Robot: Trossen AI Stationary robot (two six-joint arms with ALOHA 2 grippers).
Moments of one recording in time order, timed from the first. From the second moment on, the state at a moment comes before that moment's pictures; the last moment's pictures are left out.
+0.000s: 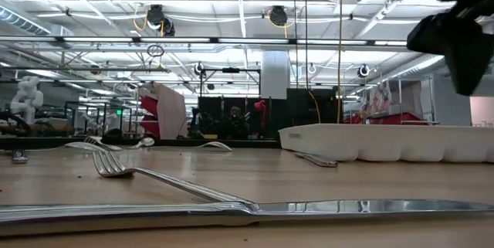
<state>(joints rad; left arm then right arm) -0.24 1.29 2.36 -1.54 -0.21 -0.34 0.56 1.53 1.04 -0.77 0.00 0.72</state>
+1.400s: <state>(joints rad) -0.25 1.28 2.22 -1.57 -0.22 -0.25 0.57 1.82 1.04 -0.46 -0.22 0.50</state>
